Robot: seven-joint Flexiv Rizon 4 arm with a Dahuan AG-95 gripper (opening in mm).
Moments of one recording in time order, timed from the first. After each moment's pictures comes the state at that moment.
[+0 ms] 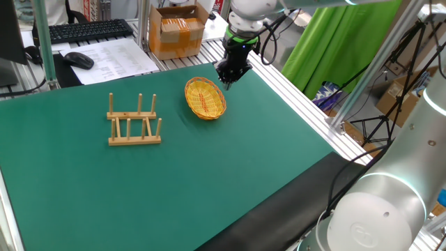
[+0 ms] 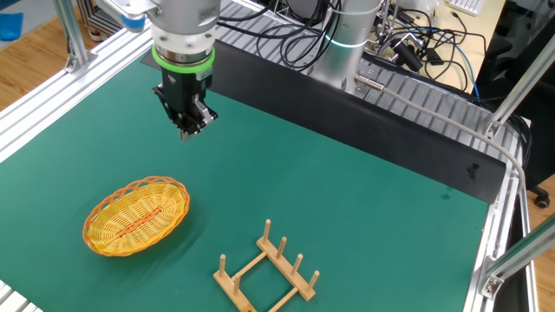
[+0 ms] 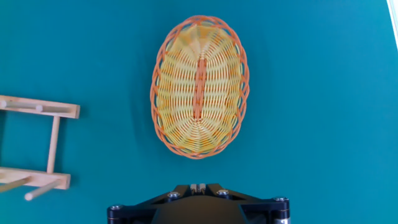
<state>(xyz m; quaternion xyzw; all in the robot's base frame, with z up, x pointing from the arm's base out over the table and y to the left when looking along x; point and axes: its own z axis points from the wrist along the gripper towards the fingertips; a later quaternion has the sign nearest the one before) 0.550 -0.104 0.189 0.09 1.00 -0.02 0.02</state>
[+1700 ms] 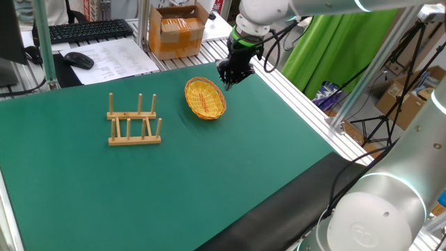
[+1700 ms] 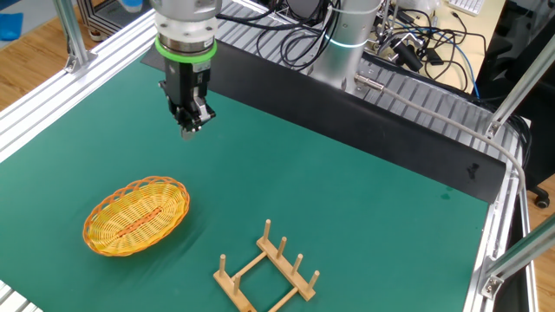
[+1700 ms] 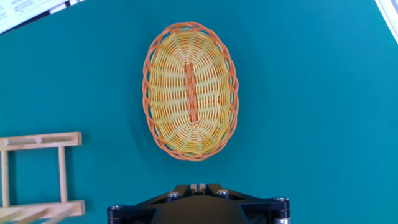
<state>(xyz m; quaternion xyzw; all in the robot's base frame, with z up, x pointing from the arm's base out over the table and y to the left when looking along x) 0.551 -0.104 0.190 0.18 0.98 0.00 0.05</state>
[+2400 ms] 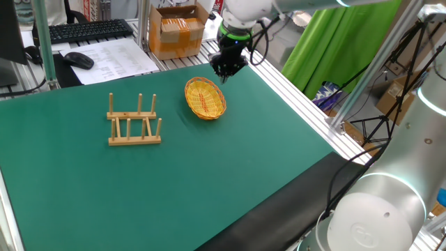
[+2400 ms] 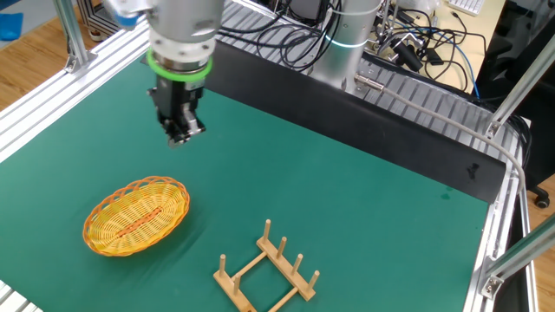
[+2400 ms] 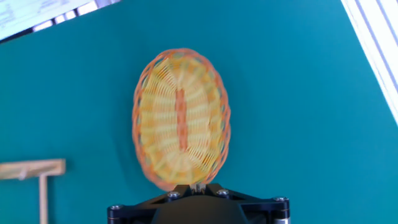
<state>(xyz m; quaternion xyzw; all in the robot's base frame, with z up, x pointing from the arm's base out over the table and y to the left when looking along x) 0.595 -0.130 0.193 0.17 0.98 -0.04 0.05</state>
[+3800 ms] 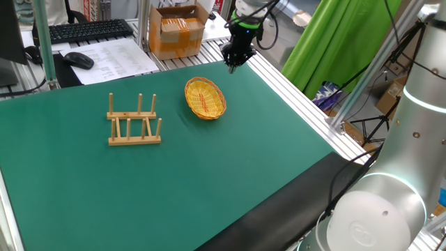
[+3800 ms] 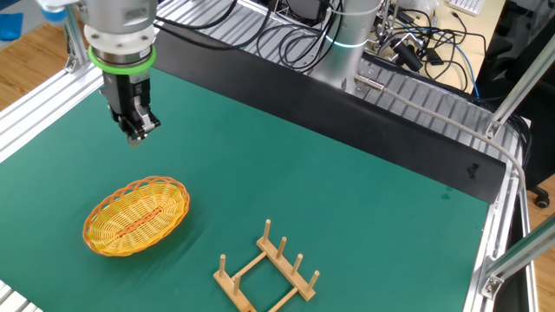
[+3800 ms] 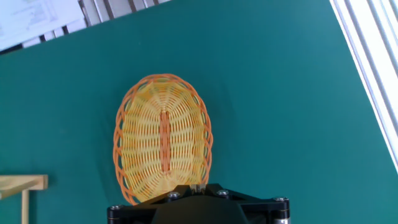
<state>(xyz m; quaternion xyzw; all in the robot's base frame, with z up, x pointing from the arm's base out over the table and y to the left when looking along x) 0.614 -0.168 0.194 0.15 0.99 -0.02 0.02</state>
